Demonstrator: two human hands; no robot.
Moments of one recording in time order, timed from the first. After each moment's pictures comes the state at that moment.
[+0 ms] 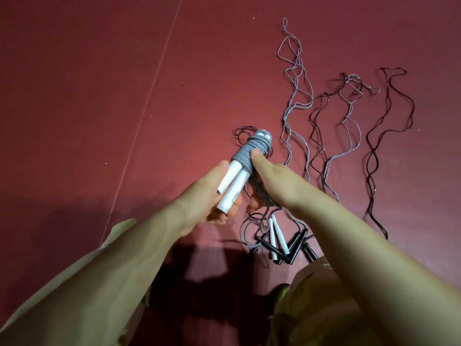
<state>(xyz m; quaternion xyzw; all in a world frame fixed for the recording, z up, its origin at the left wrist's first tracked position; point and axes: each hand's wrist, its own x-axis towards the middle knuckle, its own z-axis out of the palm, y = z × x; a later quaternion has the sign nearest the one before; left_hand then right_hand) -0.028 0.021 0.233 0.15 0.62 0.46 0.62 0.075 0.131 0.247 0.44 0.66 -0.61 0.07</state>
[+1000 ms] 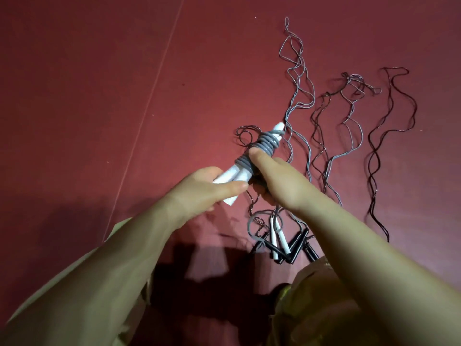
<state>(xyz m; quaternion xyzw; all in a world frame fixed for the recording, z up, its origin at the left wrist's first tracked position) -0.042 0.016 0.232 0.25 0.72 0.37 0.53 0.073 0.130 0.251 0.41 0.70 -0.58 0.03</state>
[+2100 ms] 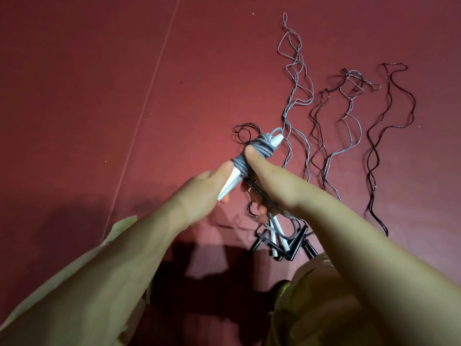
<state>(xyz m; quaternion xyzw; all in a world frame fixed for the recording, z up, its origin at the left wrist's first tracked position) -0.036 0.017 0.230 0.26 0.77 0.36 0.47 0.078 0.131 0.238 0.42 0.66 -0.61 0.15</state>
